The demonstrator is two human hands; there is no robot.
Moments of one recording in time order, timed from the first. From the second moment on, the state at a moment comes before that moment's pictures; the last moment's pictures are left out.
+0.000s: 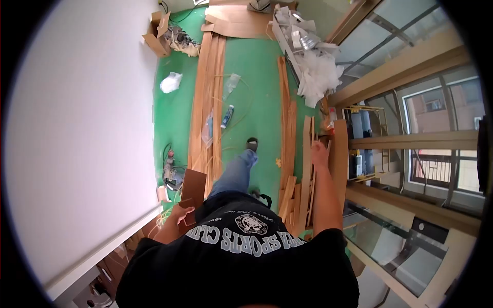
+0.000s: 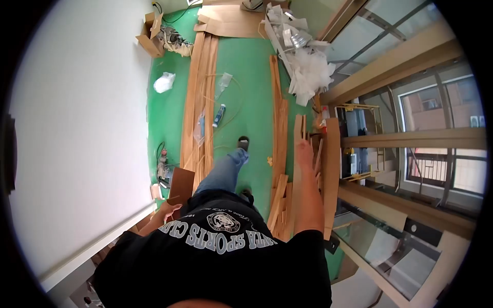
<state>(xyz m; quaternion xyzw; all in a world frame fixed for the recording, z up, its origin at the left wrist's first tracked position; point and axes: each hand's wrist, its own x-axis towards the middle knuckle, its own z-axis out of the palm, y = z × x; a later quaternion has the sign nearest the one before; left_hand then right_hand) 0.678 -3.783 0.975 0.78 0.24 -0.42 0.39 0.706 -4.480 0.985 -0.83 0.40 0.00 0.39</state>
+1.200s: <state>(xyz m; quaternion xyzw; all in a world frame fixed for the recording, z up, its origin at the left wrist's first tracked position) 1.902 -4.273 0.978 0.79 0.36 -0.37 0.32 2.127 -4.922 0.937 -0.90 0.19 0.12 0.38</state>
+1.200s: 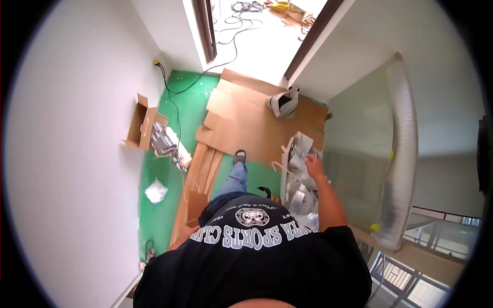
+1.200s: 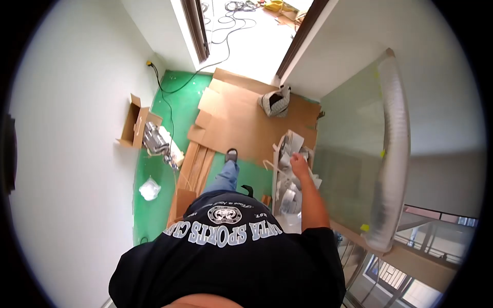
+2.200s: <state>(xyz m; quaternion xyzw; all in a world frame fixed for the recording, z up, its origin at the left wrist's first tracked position) 3.047 -4.456 0.886 0.85 0.33 -0.30 0.27 3.242 -4.909 0.861 -0.85 -0.08 0.47 0.23</state>
